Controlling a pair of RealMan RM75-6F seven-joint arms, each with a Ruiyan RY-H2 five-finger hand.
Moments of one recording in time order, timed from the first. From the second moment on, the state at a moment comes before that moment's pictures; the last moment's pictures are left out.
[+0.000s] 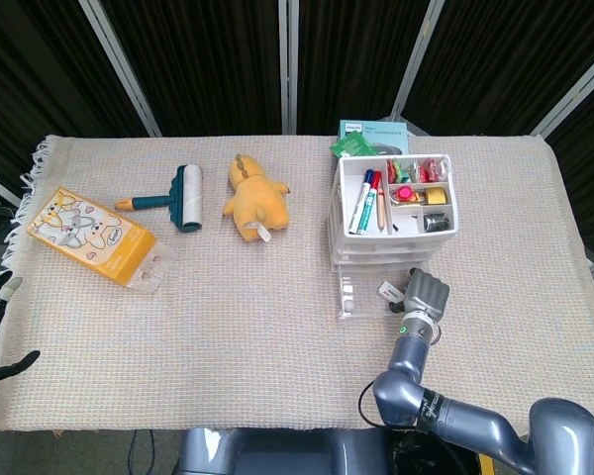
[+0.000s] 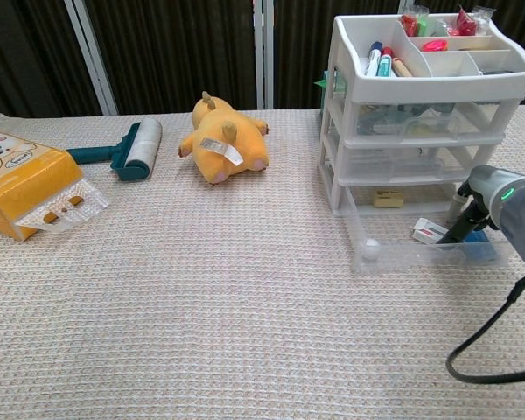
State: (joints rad) left arm -0.05 -1.05 -0.01 -1.61 1.60 1.57 -0.07; right arm 0.72 -1.85 0.52 -1.46 -0.25 1.46 -0.90
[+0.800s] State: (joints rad) left arm -0.05 -1.05 -0.01 -1.62 1.59 1.56 -0.07; right arm 0.71 -1.86 0.51 -1.45 -0.27 1.42 -0.87
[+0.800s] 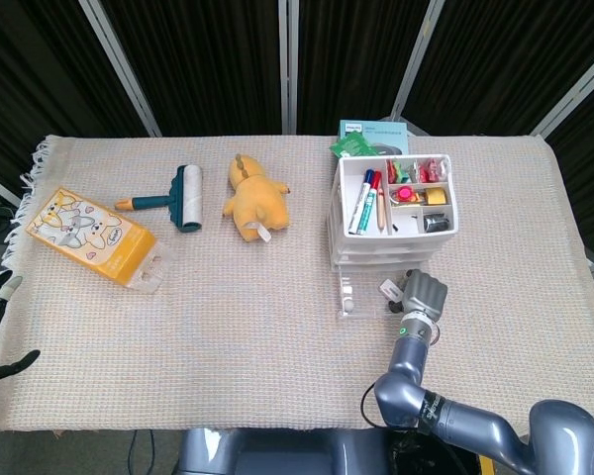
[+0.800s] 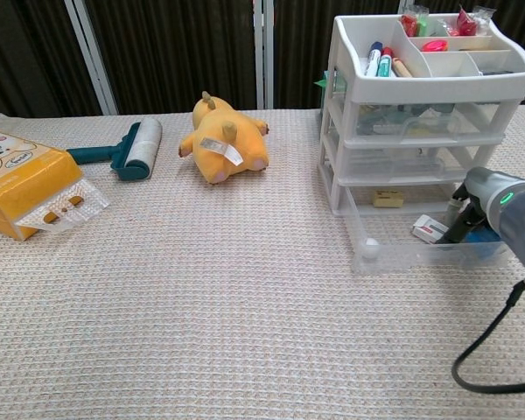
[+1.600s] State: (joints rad) left arm -0.05 -1.04 -0.01 -1.61 1.59 1.56 -0.07; right arm 0.70 -1.83 0.50 -1.51 -0.33 1.44 -0.84
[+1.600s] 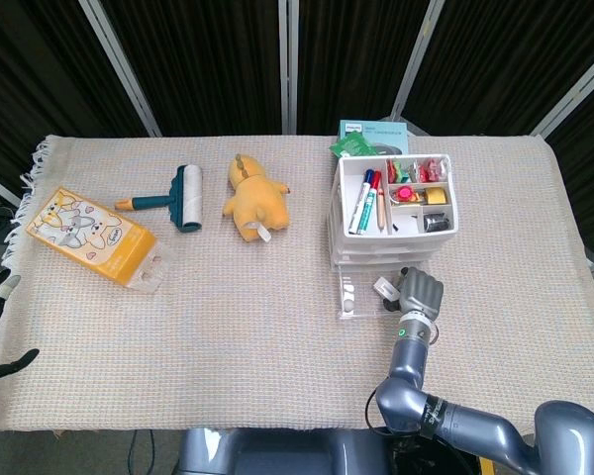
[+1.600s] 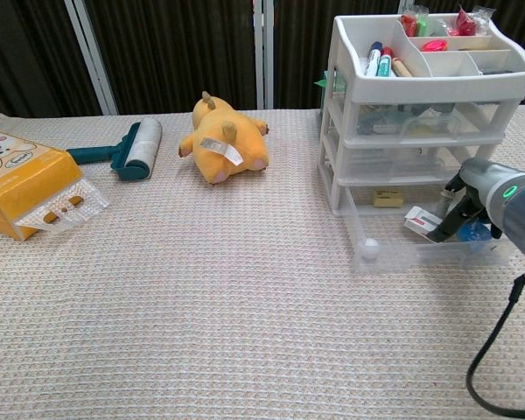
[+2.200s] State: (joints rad) left arm -0.05 -1.05 -0.01 -1.62 1.59 1.56 -0.07; right arm 0.67 -1.73 0.50 -1.69 -0.39 1.51 -0.83
